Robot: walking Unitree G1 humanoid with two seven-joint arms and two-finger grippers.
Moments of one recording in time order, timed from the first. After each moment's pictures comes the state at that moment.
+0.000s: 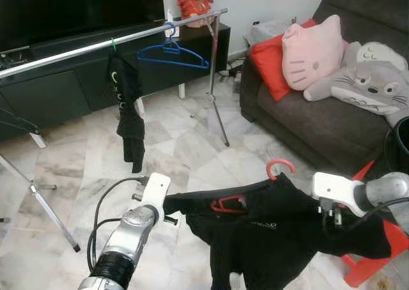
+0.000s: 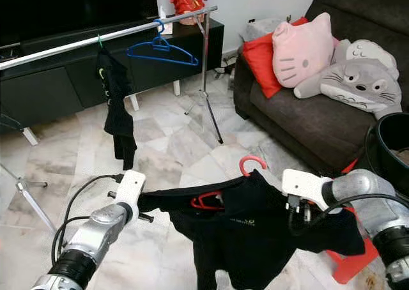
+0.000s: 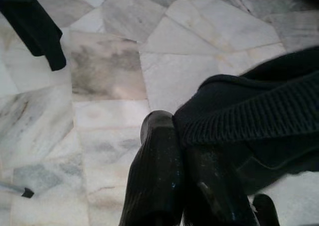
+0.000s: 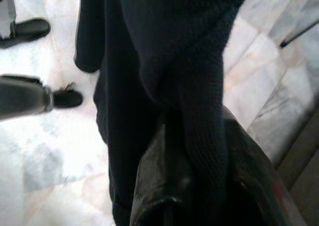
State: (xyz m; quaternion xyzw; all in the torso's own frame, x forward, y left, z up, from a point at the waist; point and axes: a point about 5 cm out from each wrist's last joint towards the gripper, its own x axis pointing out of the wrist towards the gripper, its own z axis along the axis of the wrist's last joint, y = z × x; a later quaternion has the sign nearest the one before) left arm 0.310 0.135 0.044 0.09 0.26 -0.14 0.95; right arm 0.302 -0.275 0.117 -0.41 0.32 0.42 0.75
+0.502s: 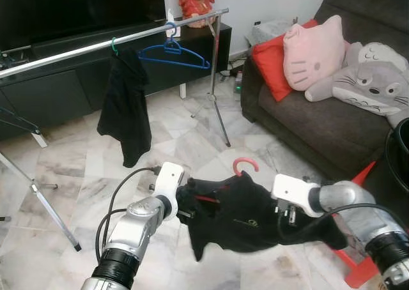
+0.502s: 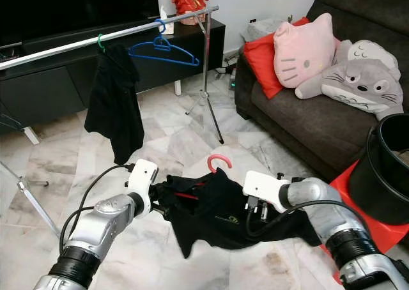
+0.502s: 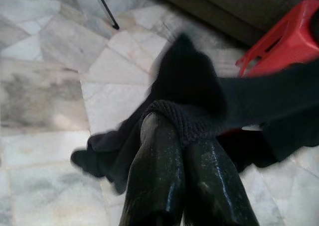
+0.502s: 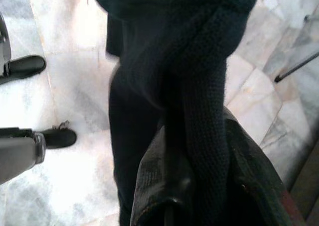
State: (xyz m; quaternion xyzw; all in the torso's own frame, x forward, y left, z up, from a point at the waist) left arm 0.311 0.107 0.082 0.00 0.22 -0.25 0.94; right arm 0.310 -0.216 0.080 -0.40 0.28 0.42 0.76
